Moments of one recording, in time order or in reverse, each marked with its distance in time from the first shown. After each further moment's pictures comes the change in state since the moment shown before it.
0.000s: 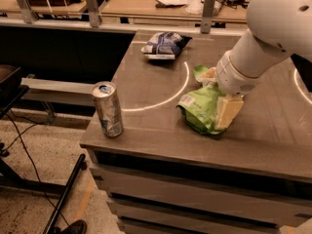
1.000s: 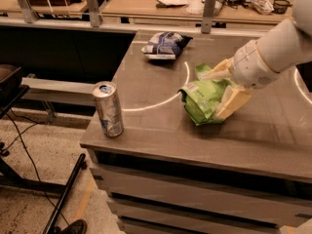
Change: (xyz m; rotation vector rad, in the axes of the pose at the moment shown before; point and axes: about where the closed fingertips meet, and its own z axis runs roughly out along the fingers) arm -0.005 -0.009 -0.034 0.072 -0.287 0.094
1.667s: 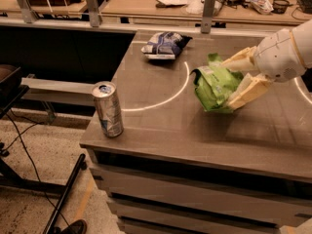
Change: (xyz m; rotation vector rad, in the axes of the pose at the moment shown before) arm -0.006 -0.009 -0.041 0.082 -0.189 0.063
